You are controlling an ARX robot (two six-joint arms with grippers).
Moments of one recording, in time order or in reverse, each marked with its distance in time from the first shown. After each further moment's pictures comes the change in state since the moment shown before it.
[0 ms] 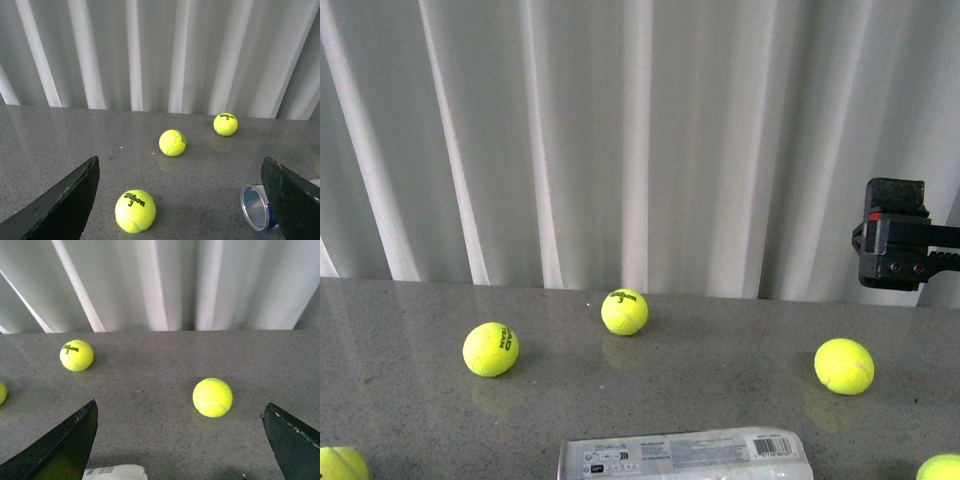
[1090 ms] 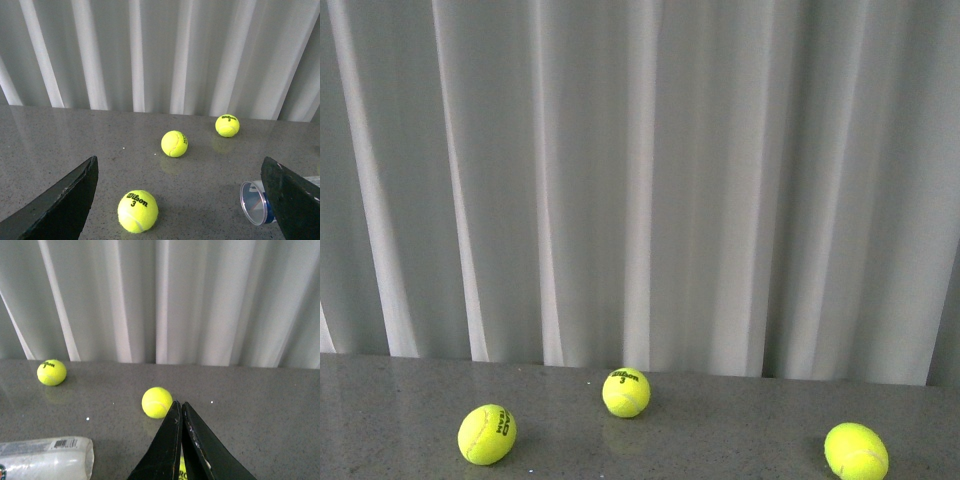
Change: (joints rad) left arm 0.000 0.000 0.000 0.000 -0.001 0.000; right arm -0.230 -0.543 -0.645 0.435 -0.146 -0.169
